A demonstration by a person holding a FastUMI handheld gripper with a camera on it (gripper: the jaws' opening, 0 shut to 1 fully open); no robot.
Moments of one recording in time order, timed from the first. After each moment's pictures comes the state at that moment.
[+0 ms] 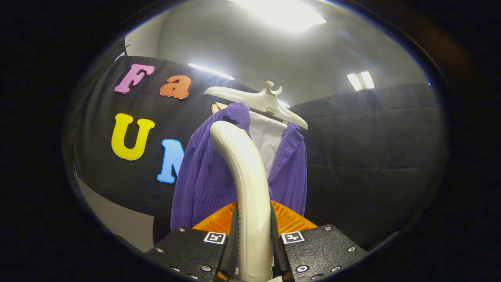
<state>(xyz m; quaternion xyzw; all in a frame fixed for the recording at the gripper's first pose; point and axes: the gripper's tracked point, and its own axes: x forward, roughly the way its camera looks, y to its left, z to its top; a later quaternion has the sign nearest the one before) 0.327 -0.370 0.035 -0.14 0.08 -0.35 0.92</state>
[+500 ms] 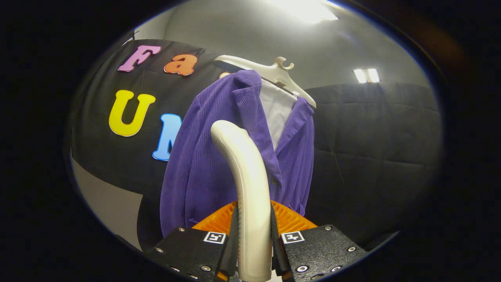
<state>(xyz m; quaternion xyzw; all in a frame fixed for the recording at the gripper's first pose) 0.322 -0.380 -0.036 -0.15 0.14 -0.35 0.91</state>
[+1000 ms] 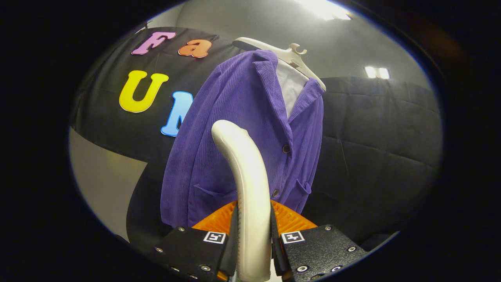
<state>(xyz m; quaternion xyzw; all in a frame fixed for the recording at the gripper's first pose) 0.292 -0.374 -0.101 -0.16 0.20 -0.34 0.91</state>
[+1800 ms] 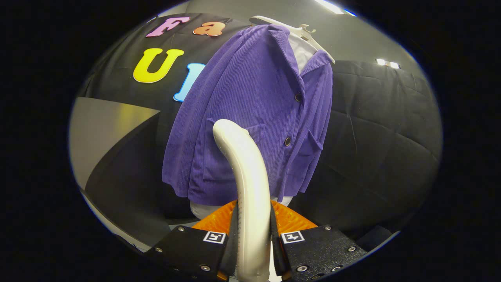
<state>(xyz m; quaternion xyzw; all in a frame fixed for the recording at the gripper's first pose) 0.232 -0.361 -0.206 -0.15 0.29 -0.31 0.89</state>
